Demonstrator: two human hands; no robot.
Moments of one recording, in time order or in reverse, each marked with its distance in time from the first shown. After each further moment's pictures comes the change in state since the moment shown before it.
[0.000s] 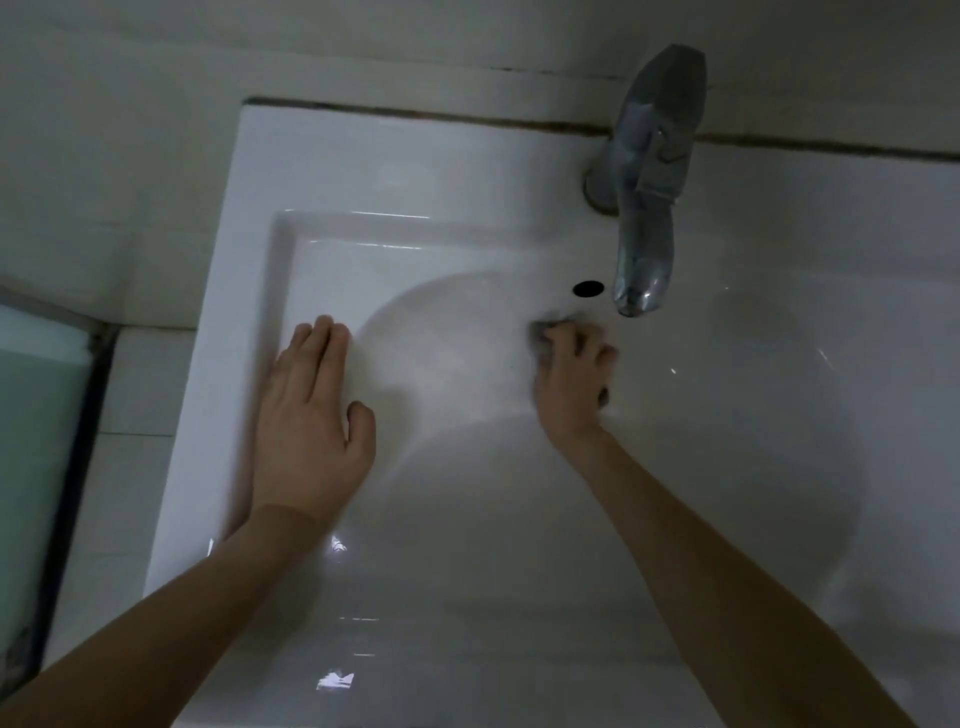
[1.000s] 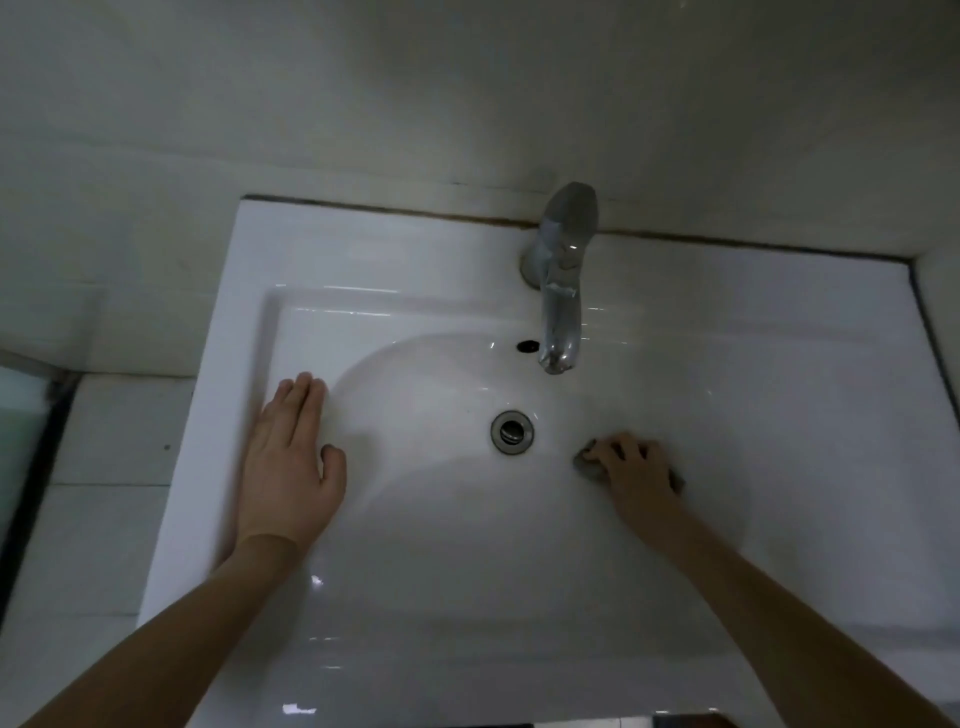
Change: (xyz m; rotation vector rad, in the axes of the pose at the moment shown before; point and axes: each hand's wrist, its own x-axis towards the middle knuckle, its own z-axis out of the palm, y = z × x) left_hand 0.001 0.003 -0.005 -0.051 -0.043 -0.017; right_hand -0.044 0.140 -0.103 -0.311 -0.578 -0.148
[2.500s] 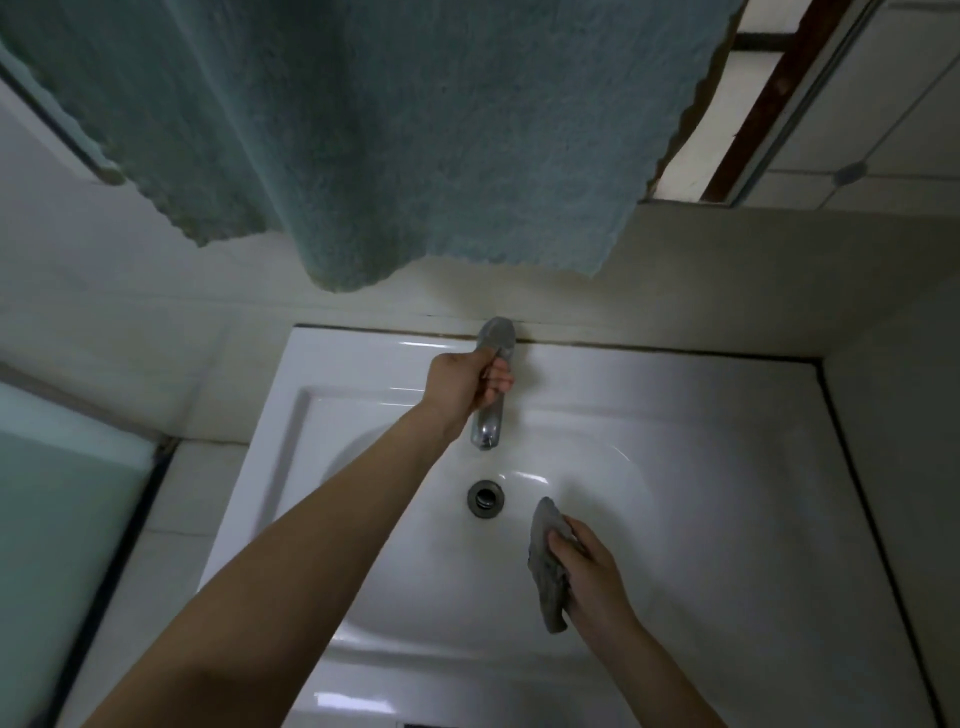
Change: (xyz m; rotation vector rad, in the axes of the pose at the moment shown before) left_hand 0.130 0.260 -0.076 -1.331 -0.289 -0.644; right_hand -0.080 -0.030 -0.109 1.872 -0.106 0.419
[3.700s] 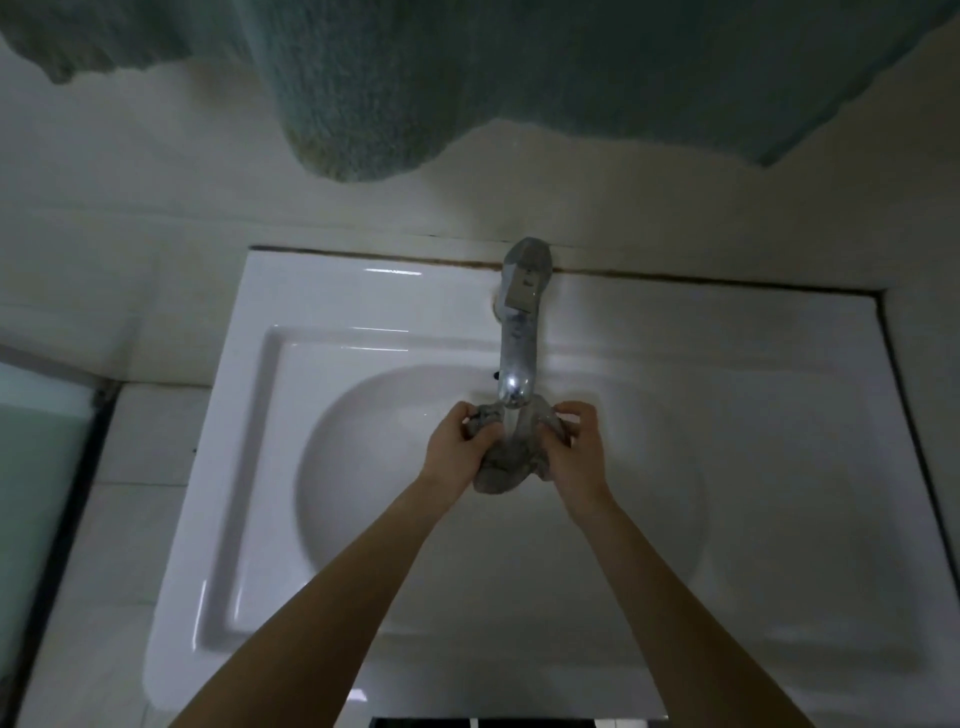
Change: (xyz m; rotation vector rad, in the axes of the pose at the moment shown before) left_hand 0.032 -0.161 -0.072 0.422 0.006 0.015; right_hand 0.096 -0.003 0.059 -0.288 0.202 -0.224
